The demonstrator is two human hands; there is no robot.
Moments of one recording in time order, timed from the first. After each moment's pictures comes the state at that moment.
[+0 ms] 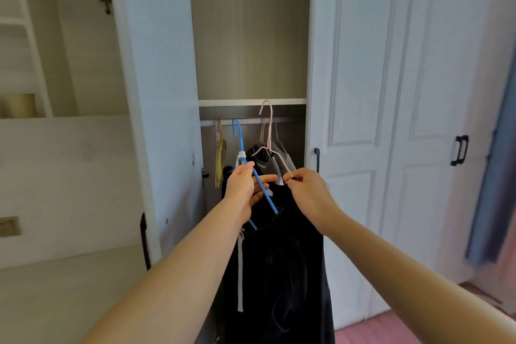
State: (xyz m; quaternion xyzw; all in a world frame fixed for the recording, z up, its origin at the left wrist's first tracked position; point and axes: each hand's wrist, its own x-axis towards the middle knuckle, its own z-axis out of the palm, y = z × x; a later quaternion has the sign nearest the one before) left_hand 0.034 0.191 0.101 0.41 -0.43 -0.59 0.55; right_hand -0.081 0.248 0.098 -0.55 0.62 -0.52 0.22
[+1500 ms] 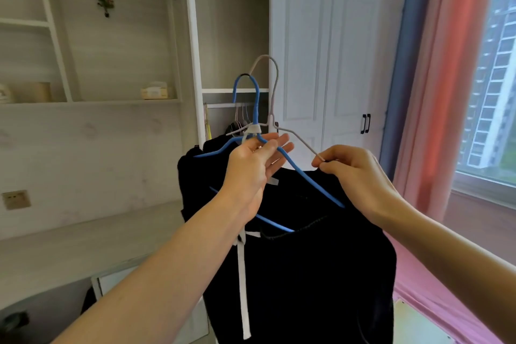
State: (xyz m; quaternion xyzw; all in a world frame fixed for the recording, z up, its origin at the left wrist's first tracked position) left_hand 0.163 0.592 0.133 0.18 -0.50 -0.66 0.52; right_hand 0.031 0.690 0.139 -0.55 0.64 -0.53 0.13
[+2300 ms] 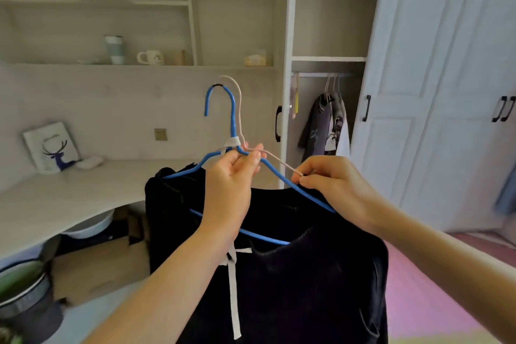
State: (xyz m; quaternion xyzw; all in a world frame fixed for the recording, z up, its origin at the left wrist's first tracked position) left_hand 0.267 0.718 0.059 0.40 -0.53 -0.33 0.67; right_hand 0.096 0.720 0.086 -0.74 0.48 -0.38 0.27
